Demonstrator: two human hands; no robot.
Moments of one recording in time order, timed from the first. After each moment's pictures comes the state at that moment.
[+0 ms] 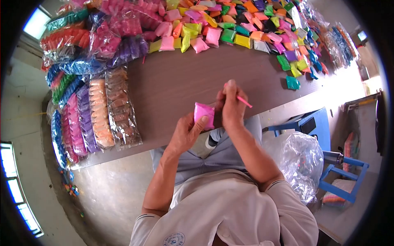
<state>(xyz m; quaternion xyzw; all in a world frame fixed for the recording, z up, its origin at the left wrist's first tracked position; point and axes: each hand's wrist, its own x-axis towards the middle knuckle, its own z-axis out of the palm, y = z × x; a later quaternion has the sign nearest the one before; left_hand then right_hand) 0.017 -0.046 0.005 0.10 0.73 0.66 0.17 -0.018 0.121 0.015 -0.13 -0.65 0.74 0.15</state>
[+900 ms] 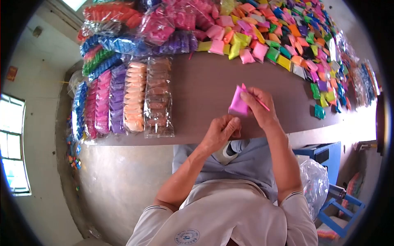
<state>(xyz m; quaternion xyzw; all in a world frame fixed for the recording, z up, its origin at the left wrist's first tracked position) 0.016 -0.047 -0.007 0.07 0.62 0.77 0.15 -0.060 0.130 0.042 0.05 -0.76 0.64 -0.11</state>
